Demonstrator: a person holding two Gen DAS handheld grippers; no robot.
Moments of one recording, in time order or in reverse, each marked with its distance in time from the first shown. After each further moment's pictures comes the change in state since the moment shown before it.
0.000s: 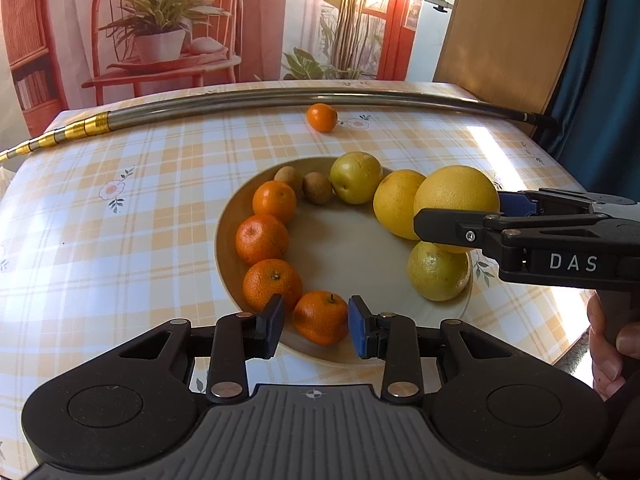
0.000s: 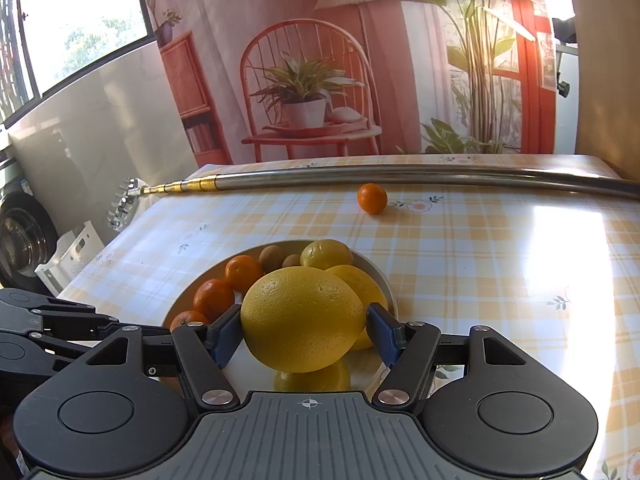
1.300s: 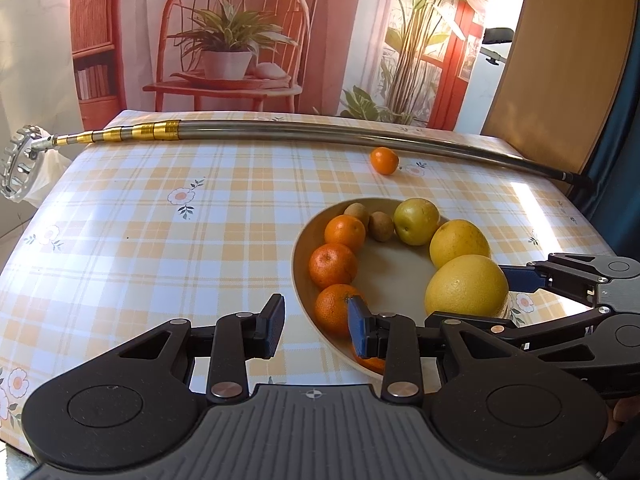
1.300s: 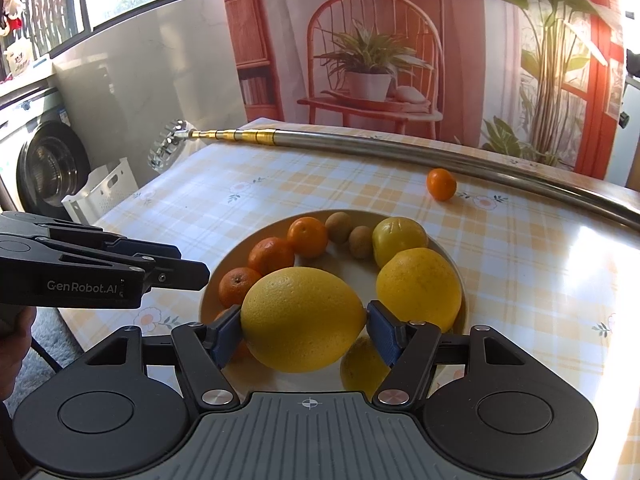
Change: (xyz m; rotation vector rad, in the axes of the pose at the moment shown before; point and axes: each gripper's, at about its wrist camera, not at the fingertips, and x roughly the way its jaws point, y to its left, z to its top) left arm -0.024 0.029 -0.004 -0.132 -0.100 0.091; right arm 0.016 0.044 -0.005 -0.189 0.108 0.081
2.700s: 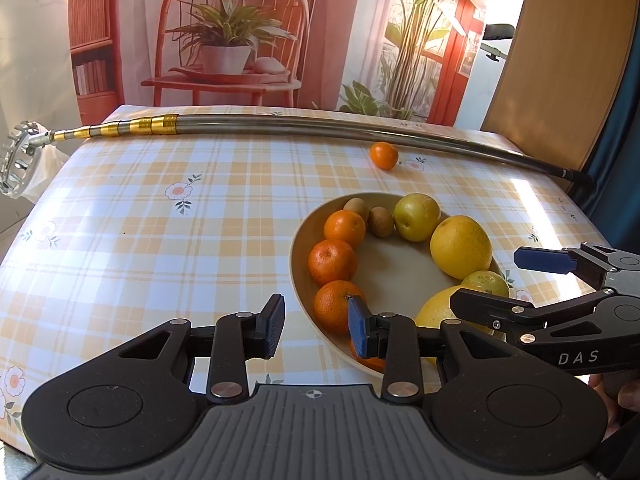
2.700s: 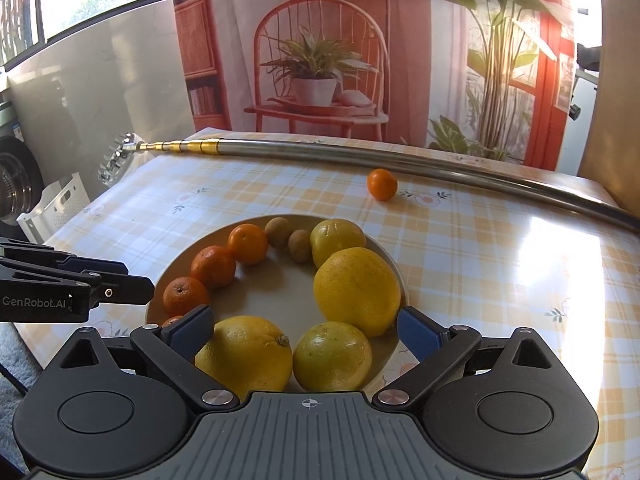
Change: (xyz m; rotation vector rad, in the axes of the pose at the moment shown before) left arm 0.004 0.001 -0.002 -0.004 0.012 -0.004; right arm -0.003 -0.016 -0.002 0.054 -0.026 -0.149
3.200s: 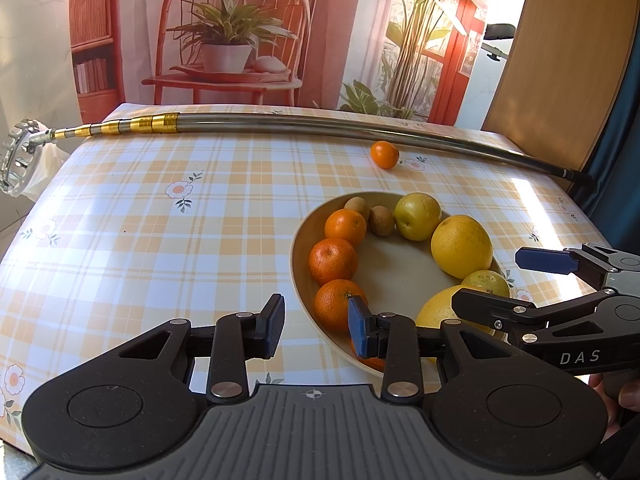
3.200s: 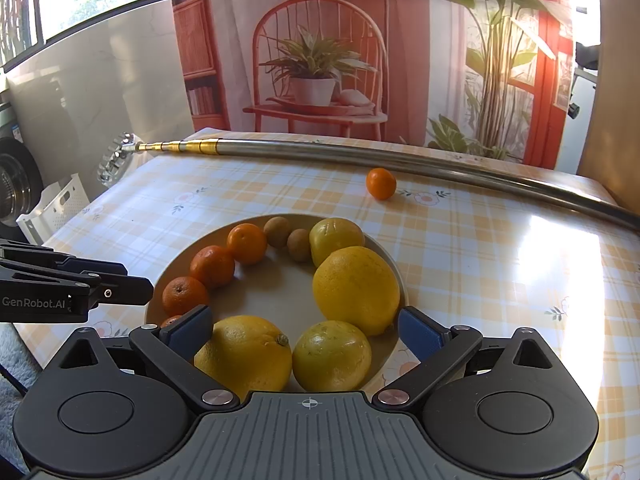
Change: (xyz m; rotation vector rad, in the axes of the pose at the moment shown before) left arm 0.001 0.000 0.001 -0.001 0.000 0.000; right arm 0.000 -0.001 0.000 -0.001 -0.001 0.000
